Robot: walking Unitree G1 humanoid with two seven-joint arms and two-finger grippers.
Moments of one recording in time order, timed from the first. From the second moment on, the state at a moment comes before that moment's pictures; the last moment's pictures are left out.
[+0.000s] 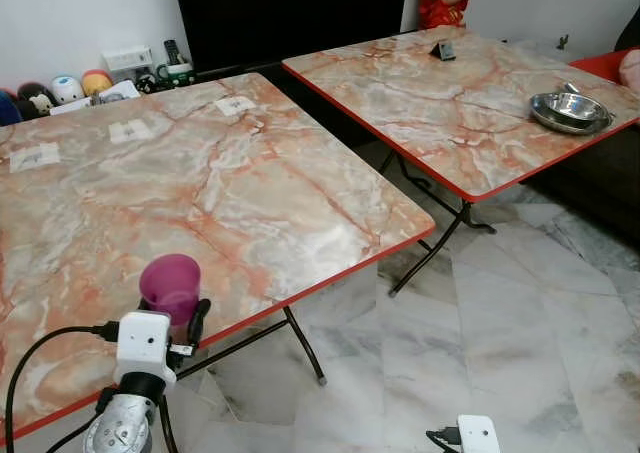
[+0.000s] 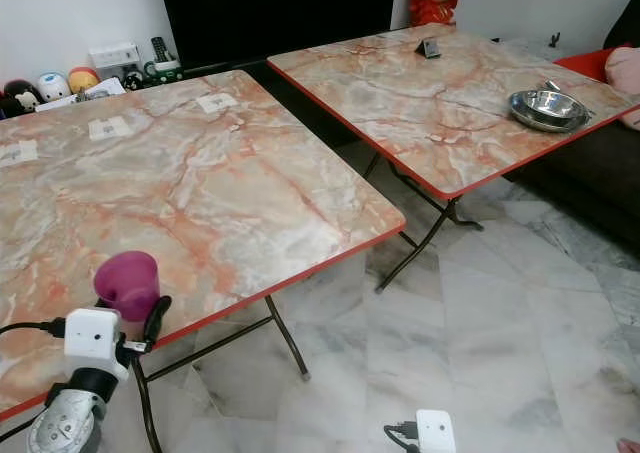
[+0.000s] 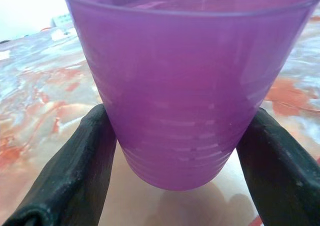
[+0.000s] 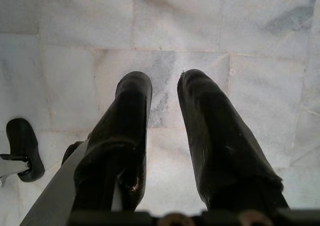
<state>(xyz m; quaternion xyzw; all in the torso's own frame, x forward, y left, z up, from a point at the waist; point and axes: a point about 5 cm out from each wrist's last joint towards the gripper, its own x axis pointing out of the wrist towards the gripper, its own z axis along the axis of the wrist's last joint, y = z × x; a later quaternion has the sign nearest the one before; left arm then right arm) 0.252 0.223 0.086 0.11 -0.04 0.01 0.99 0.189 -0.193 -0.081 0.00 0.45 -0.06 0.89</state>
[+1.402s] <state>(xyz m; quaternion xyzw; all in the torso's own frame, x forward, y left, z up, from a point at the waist) 0.260 0.227 0.093 0.09 -0.04 0.06 0.99 0.190 -0.196 -0.079 -0.01 0.44 -0.06 0.89</state>
